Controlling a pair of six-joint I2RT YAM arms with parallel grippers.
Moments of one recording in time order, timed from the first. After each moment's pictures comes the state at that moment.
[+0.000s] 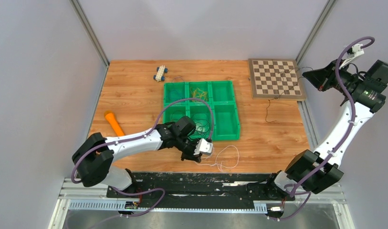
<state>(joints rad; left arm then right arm) -0.94 1.45 0.86 -0.40 0.69 0.62 -0.71 1.39 1.66 -0.80 -1.25 -0.29</state>
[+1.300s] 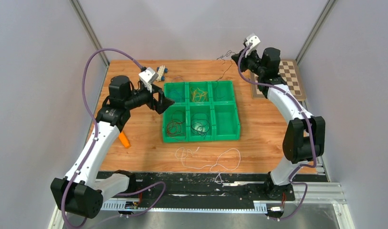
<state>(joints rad) -0.22 1.09 1.05 -0.29 0.64 0.10 0.15 1.70 1.41 0.23 -0.54 -0.14</state>
